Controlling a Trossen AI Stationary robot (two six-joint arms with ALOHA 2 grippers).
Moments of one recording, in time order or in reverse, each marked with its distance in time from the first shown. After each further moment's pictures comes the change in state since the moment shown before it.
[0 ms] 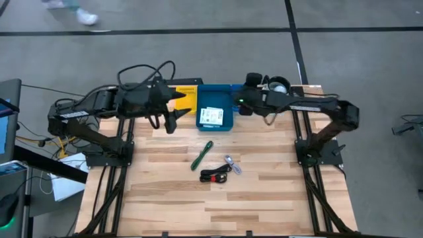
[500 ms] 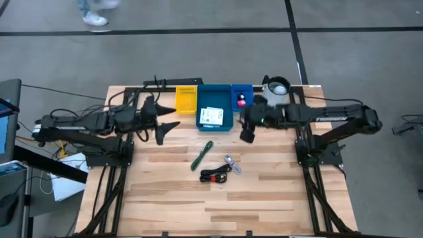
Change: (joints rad) left arm 0.005 -0.420 -0.752 0.512 0.040 -0.054; right arm 0.264 -0.267 -0.069 -0.082 -0.433 0.624
